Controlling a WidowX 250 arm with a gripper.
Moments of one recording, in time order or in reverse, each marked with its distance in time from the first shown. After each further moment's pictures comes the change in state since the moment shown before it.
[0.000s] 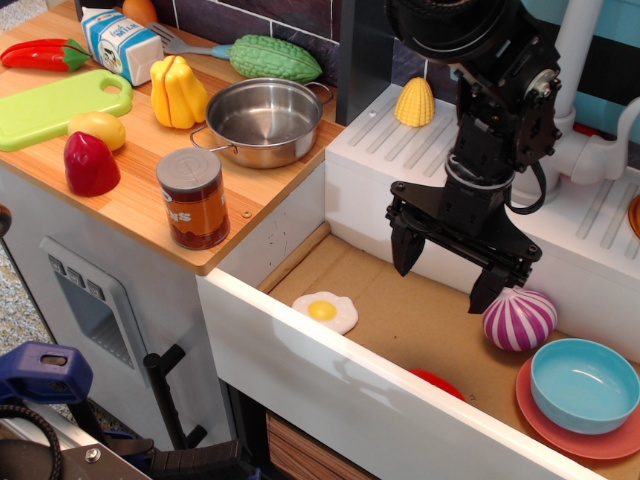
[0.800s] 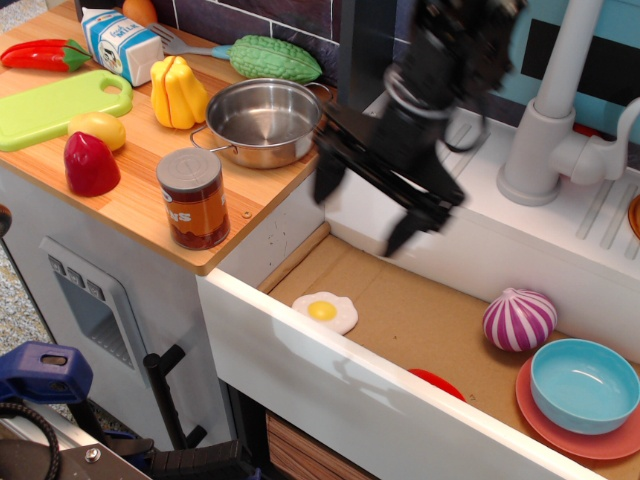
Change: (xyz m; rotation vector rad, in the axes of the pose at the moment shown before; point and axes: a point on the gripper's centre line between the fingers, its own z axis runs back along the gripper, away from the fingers) arm -0.030 0.073 0.058 0.221 0.098 -0.067
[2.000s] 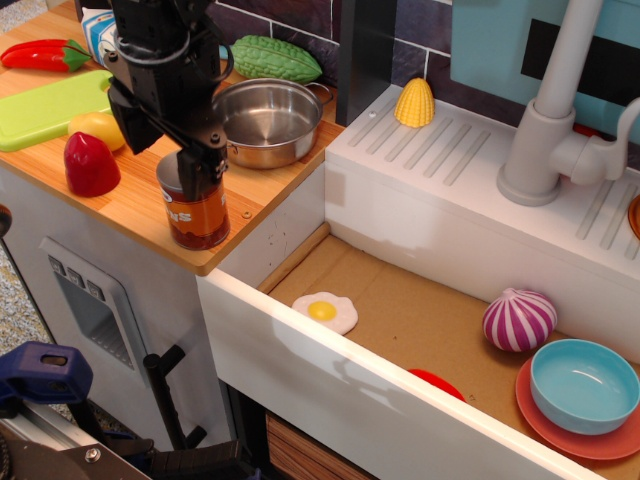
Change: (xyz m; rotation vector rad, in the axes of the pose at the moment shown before) arm -0.032 0.114 -0.028 -0.071 -0.211 -0.029
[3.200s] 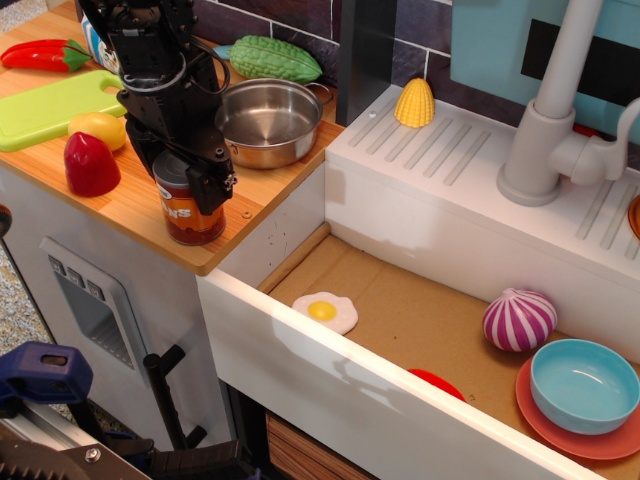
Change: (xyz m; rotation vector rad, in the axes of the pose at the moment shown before) arm 0.002 -0.002 -0.034 -0.122 -0.024 0.039
